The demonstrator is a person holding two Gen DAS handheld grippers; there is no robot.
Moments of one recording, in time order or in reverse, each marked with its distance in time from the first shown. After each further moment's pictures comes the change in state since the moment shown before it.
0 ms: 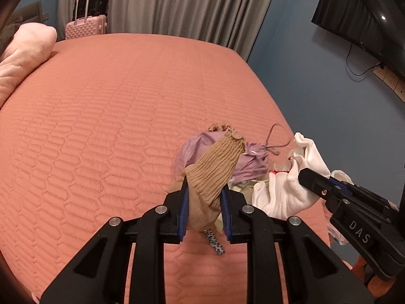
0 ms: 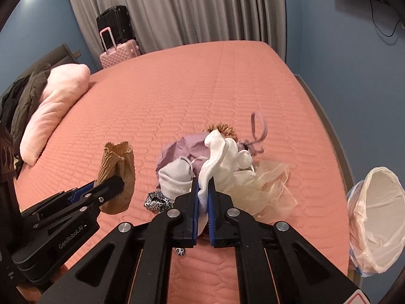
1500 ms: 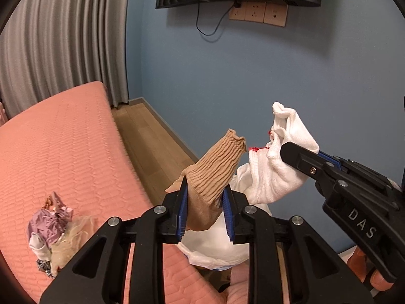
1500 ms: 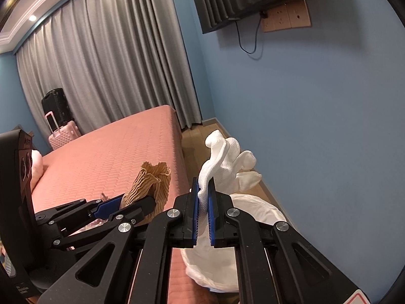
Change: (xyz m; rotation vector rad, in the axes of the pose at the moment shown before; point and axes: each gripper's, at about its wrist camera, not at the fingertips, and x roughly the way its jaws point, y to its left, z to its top) left arm 0.004 -0.316 -0.006 0.498 0.008 -0.347; right arm -0.208 -0.276 -0.009 0.282 -0.284 -0.269
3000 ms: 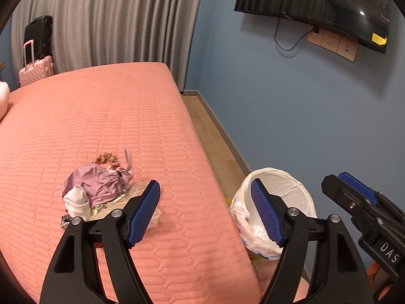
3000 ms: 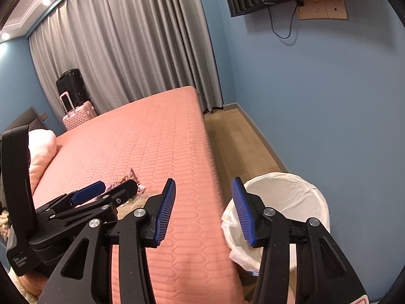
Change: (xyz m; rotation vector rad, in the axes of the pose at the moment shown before) left arm -0.052 0.102 -0.052 -0.265 -0.040 0.219; right arm 0.018 0.097 -0.050 -0.072 0.077 0.100
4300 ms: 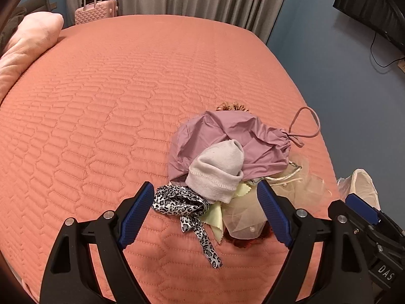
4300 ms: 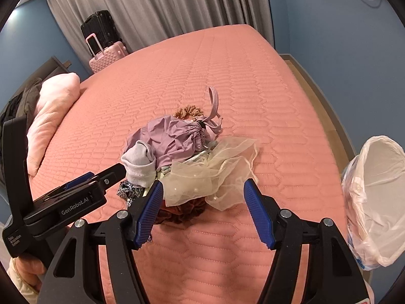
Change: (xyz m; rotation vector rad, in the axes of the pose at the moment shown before) left arm 0.043 0.215 -0.050 -0.257 0.171 0.224; right arm 0.171 0.152 -0.069 -0.104 0.321 0.170
